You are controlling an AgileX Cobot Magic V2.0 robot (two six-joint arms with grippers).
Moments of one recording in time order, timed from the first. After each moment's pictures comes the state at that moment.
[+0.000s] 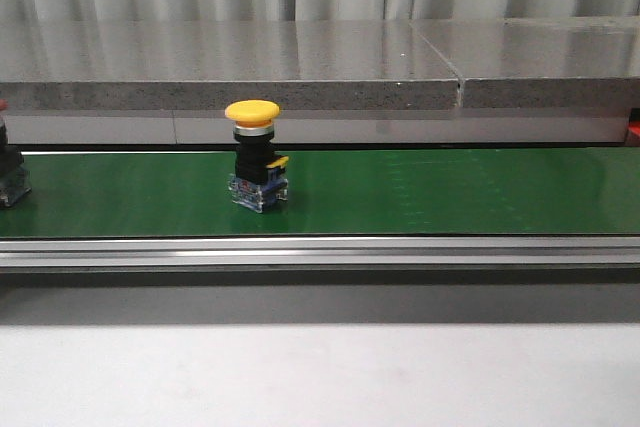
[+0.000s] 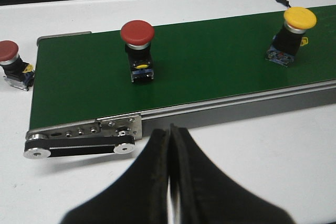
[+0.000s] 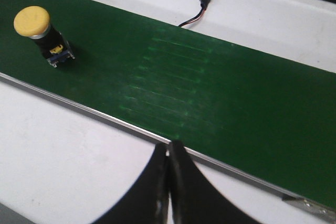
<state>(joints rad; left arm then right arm) -0.07 0.41 -0.61 -0.18 0.86 0.19 0.43 0.99 -0.95 -0.02 0.76 0.10</state>
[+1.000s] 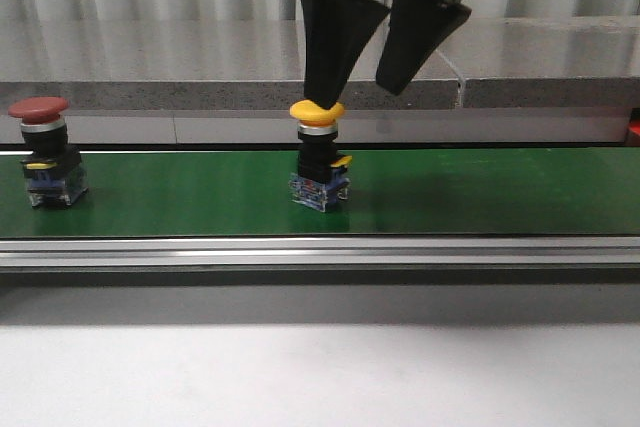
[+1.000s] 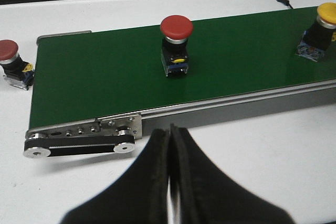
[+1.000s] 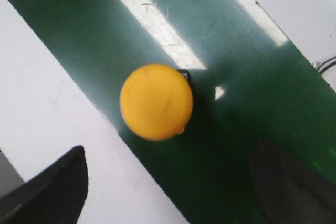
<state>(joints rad) -0.07 0.41 -0.61 -0.18 0.86 0.19 0.51 1.81 -1.61 0.20 1.08 -0.35</state>
